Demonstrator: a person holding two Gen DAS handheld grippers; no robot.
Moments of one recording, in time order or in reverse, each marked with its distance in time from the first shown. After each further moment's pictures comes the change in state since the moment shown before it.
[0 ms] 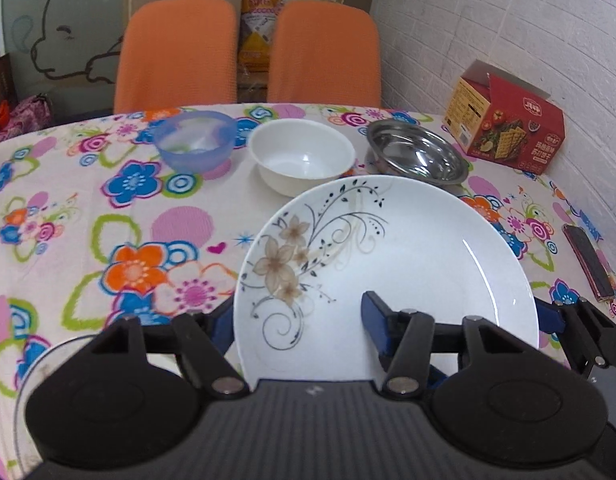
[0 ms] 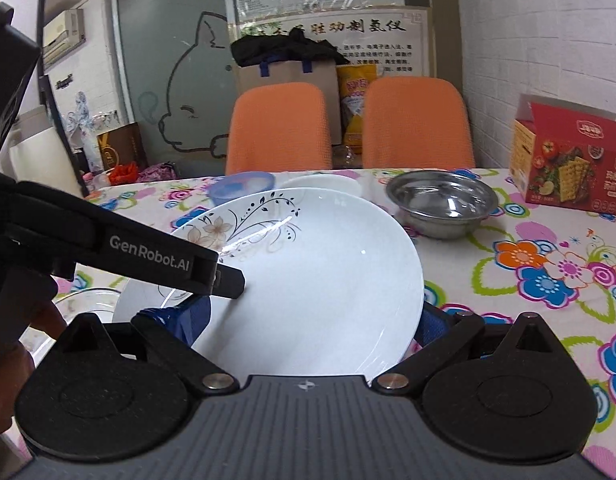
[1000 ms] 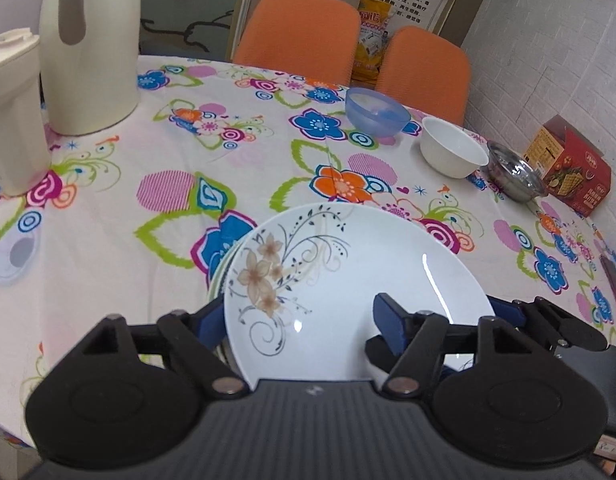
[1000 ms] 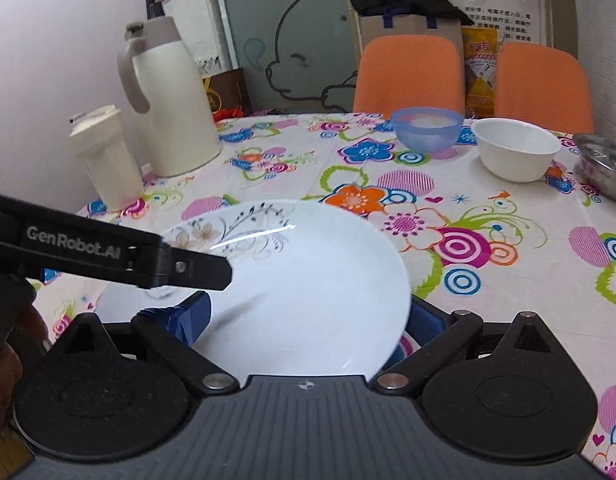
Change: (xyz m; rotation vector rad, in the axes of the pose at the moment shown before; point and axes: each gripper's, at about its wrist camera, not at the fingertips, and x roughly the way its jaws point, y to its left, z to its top) left arm -0.075 0.146 -0.097 -0.244 -0.045 0.045; right arm 0.026 0.116 -0.038 -0.075 0.116 0.244
